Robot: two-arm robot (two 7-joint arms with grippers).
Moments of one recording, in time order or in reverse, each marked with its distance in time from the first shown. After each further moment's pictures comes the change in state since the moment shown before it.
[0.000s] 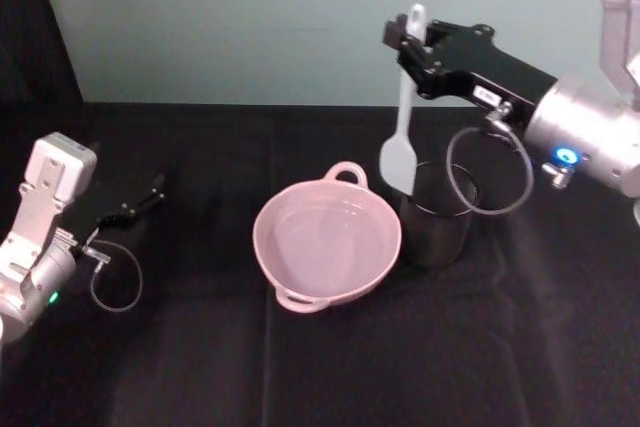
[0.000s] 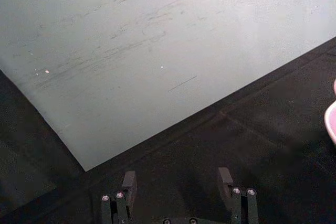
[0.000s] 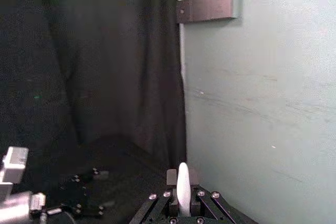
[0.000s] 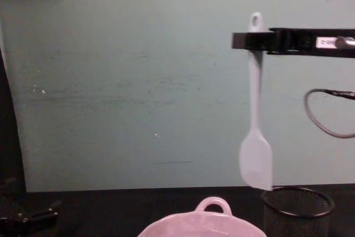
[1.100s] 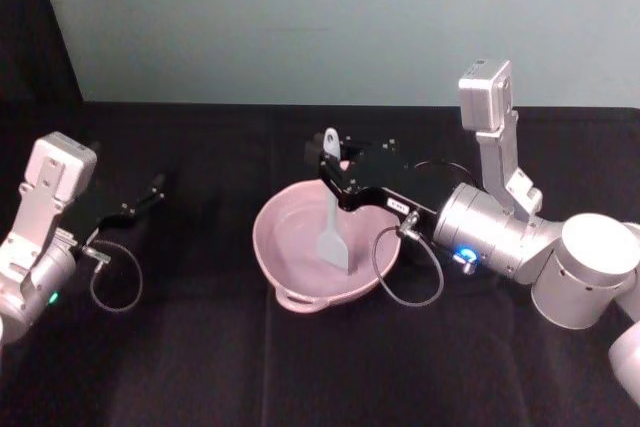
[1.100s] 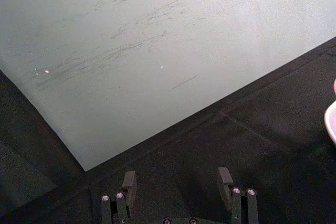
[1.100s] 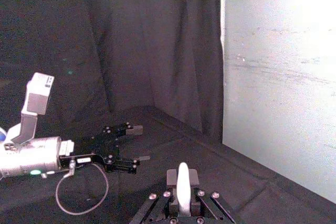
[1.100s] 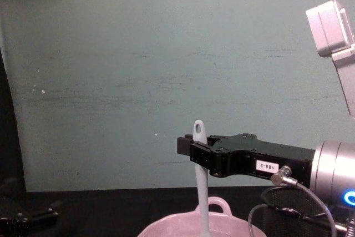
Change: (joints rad) left arm 0.000 0.000 0.000 0.000 0.000 0.000 0.000; right arm -0.022 -0.139 -0.155 0.281 -0.124 -0.243 0.131
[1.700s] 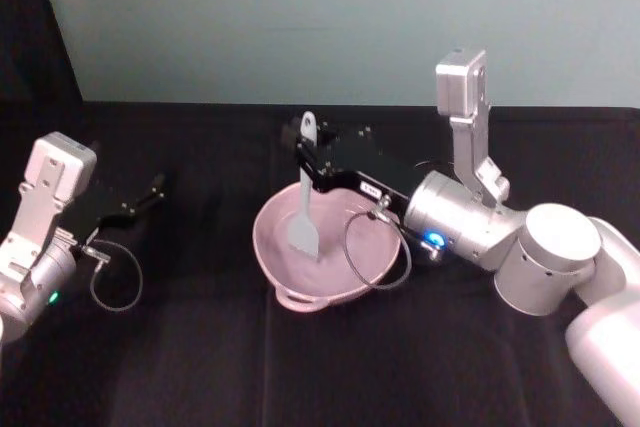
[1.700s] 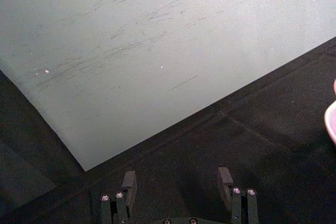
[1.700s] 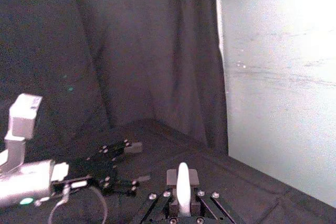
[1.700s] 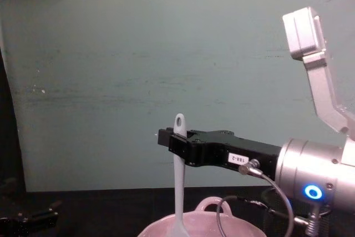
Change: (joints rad) left arm 0.000 0.000 0.000 0.000 0.000 0.000 0.000; right arm 0.040 -0.106 0.012 0.111 0.003 -0.027 0.020
